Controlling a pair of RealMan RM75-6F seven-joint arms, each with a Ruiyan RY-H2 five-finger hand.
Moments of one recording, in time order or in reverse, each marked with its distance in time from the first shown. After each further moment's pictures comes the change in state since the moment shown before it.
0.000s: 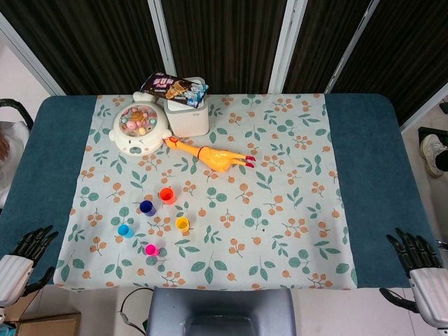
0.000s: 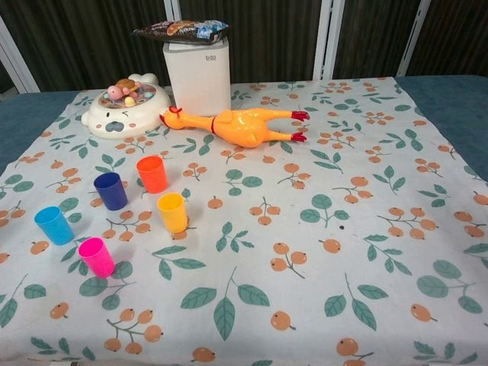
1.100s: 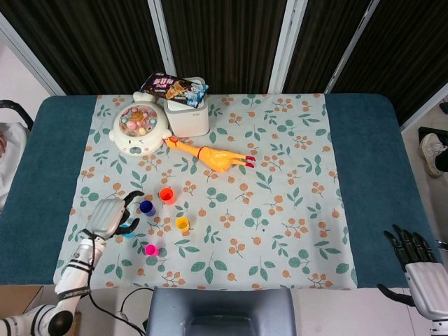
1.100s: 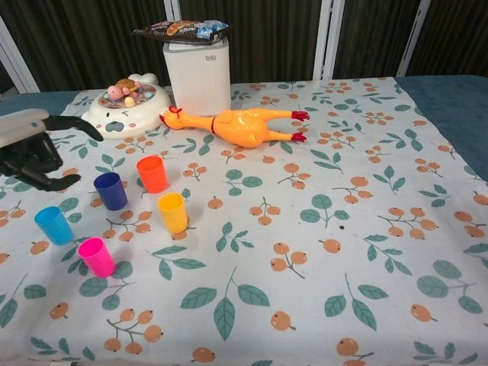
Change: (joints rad) left arm -0.440 -0.126 -0.306 -0.600 -0.607 -0.549 0.633; right arm 0.027 0.000 0.016 -0.022 0.054 -0.059 -0.015
